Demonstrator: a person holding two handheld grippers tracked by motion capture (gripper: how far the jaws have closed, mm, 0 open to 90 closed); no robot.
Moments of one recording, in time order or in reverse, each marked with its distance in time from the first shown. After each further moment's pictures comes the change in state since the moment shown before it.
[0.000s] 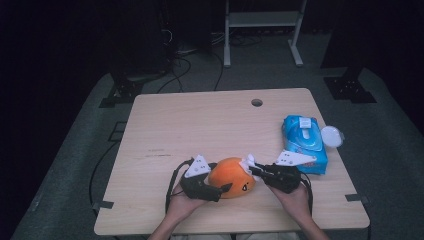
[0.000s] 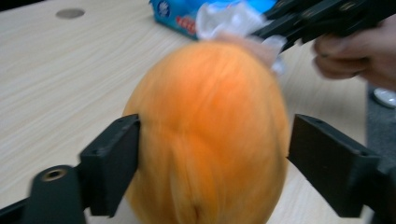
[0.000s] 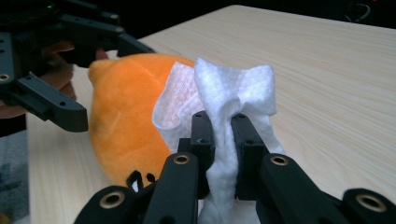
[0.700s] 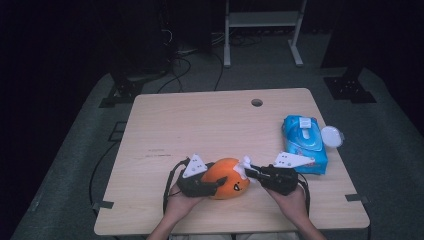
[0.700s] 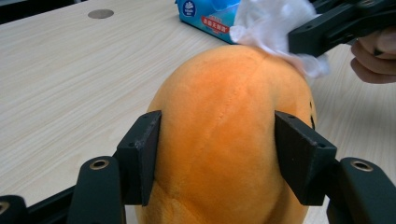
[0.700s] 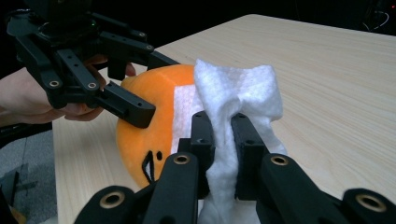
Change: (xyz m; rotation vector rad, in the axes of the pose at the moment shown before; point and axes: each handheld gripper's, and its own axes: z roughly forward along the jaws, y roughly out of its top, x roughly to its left) left arm 0.005 -0.009 -0.002 0.003 0.086 -0.011; right arm 0.013 0.005 0.001 -0.027 0.052 -0.012
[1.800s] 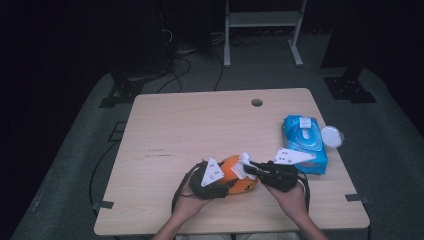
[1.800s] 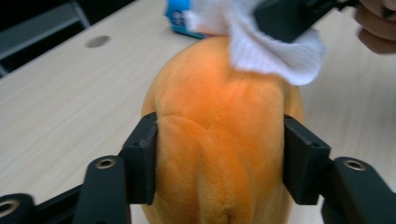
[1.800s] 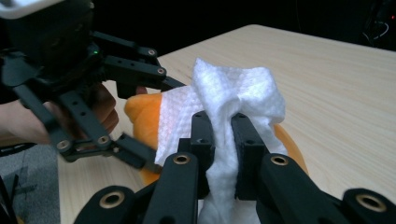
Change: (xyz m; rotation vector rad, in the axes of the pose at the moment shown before) left arm -0.028 0.010 0.021 0.014 0.042 0.217; right arm 0.002 0.013 -0.002 -0.019 0.007 -0.015
